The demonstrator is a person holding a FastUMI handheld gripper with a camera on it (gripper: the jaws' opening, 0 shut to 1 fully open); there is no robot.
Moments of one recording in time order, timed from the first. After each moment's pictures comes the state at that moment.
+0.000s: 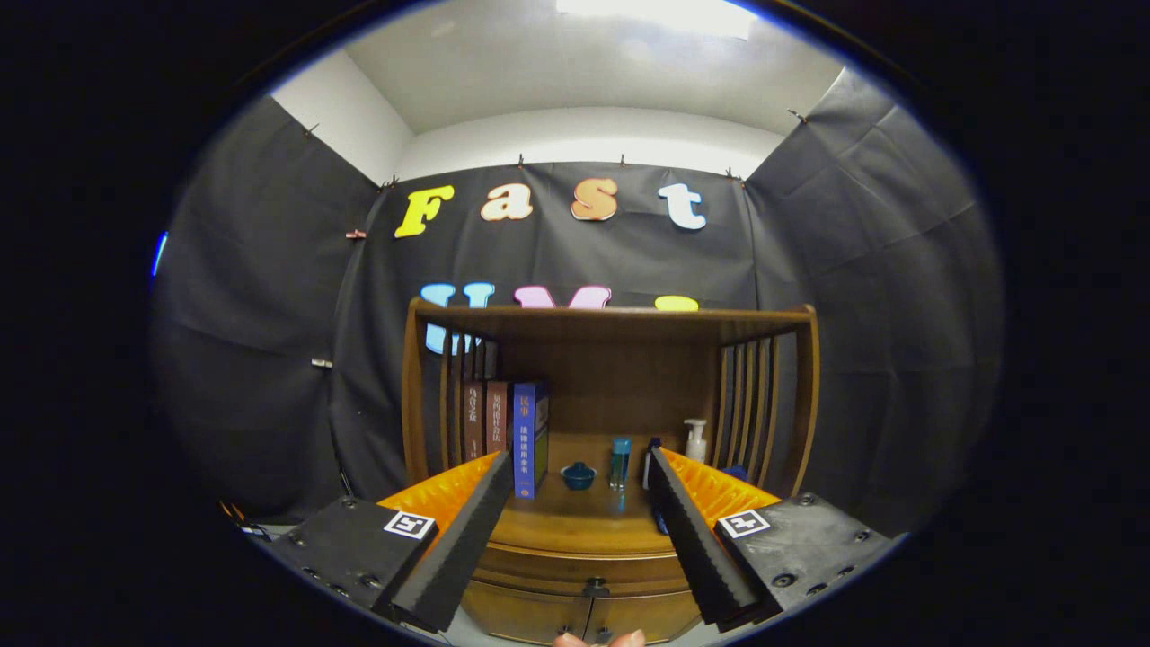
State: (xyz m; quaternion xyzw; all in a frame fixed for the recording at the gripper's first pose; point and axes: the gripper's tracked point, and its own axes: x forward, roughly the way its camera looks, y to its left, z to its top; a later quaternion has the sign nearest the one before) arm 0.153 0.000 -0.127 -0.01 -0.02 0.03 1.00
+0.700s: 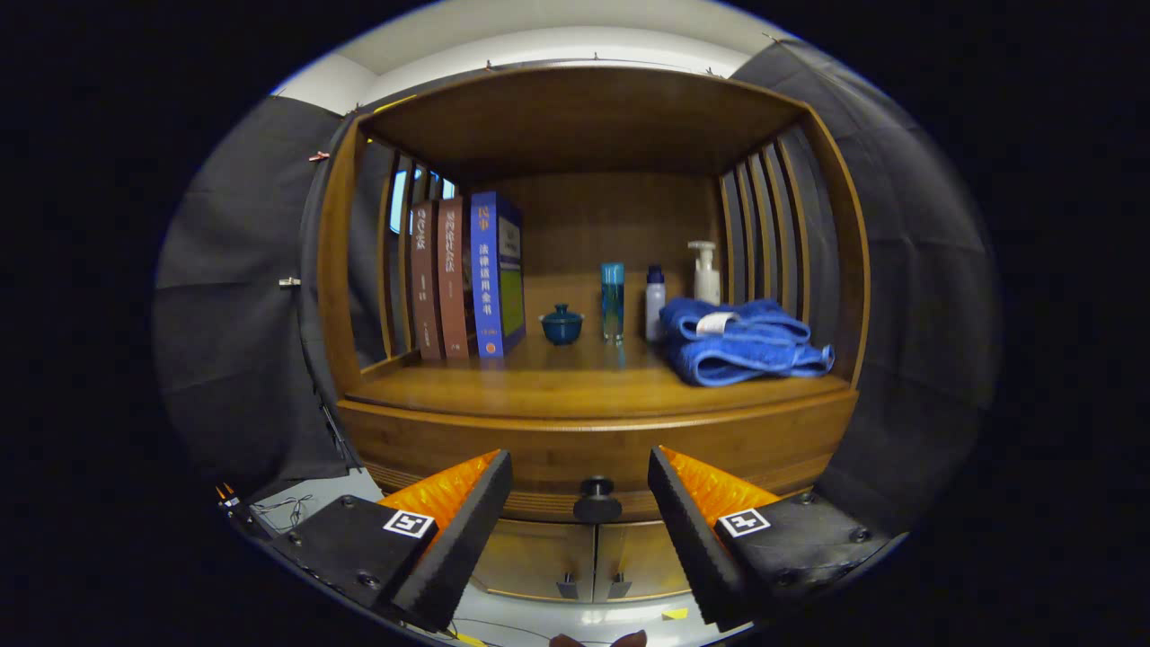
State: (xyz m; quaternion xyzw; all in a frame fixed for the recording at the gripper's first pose) arm 0.208 -0.018 -0.363 0.04 0.15 0.01 0.99
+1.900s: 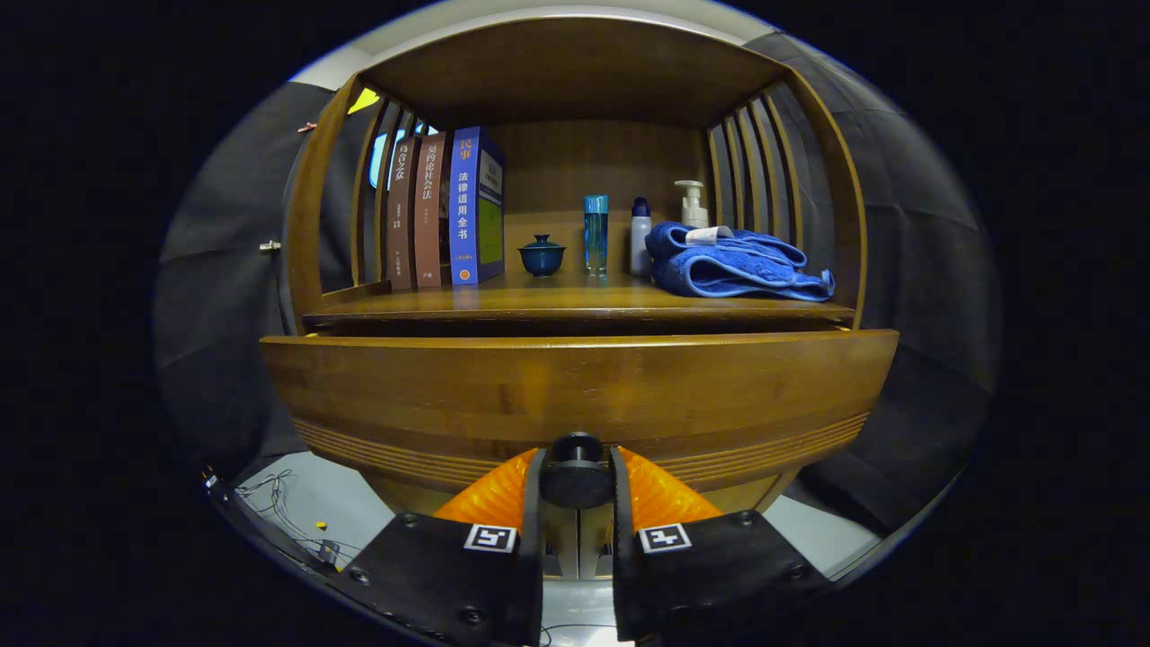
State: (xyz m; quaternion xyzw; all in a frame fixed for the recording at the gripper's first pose) arm 0.176 -0.028 -0.421 0.02 0.19 -0.02 0.98
